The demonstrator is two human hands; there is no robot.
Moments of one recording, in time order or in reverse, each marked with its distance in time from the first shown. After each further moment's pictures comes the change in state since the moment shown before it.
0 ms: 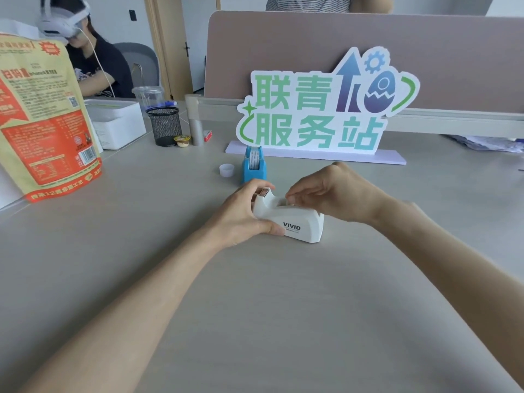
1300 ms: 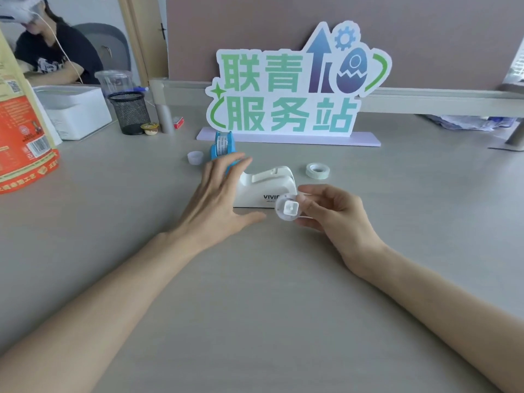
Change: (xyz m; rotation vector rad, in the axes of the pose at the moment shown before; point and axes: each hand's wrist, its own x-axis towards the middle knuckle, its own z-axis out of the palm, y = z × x) left_hand 0.001 0.001 0.025 0.587 0.245 0.446; right_hand -0.076 -0.008 0.027 1.043 0.433 0.669
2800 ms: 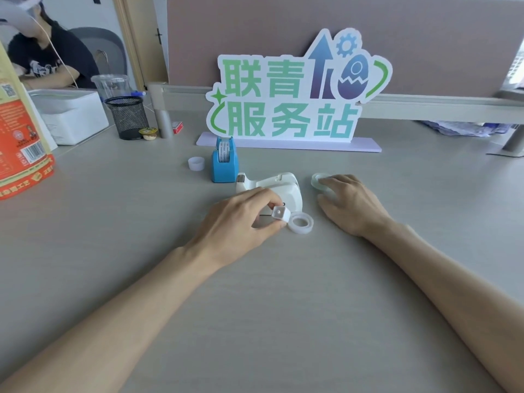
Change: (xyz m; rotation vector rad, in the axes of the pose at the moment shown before) left_hand -0.002 0.029 -0.003 -0.137 -0.067 0.013; right_hand 0.073 0.013 -0.044 -1.267 0.020 -0.292
